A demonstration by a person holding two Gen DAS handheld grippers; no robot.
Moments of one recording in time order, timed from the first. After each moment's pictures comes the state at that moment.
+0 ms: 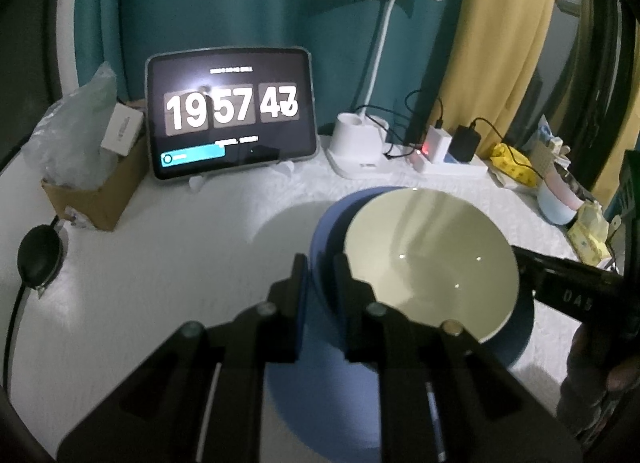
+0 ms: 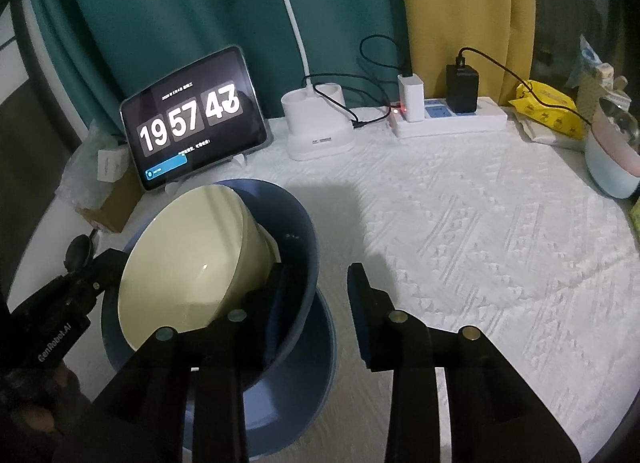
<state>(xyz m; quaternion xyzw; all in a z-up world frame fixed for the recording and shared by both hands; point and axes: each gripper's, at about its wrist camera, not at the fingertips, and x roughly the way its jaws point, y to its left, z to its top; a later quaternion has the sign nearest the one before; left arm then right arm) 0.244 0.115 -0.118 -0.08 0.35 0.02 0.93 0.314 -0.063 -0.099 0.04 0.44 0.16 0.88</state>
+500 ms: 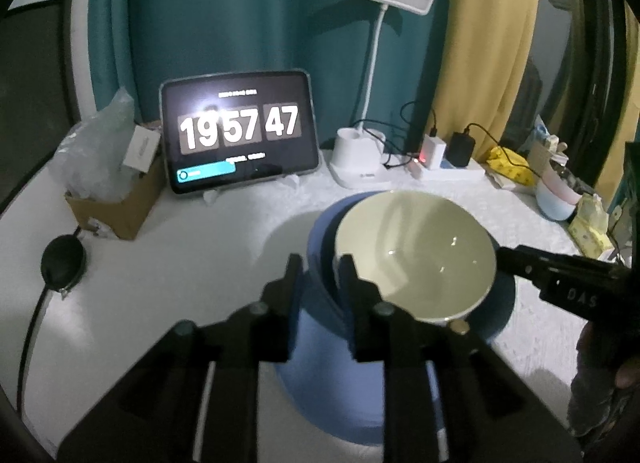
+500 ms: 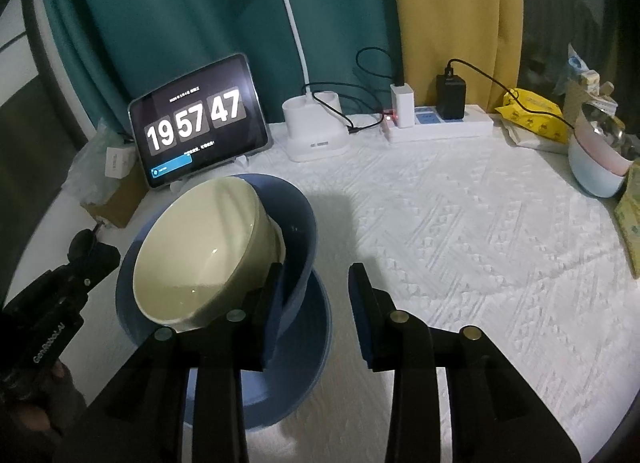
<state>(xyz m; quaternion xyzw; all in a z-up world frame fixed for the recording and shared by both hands) 0.214 0.101 -0.105 -0.05 0.32 0.04 0.95 0.288 -0.069 -0.084 0.03 0.42 0.16 0.89</state>
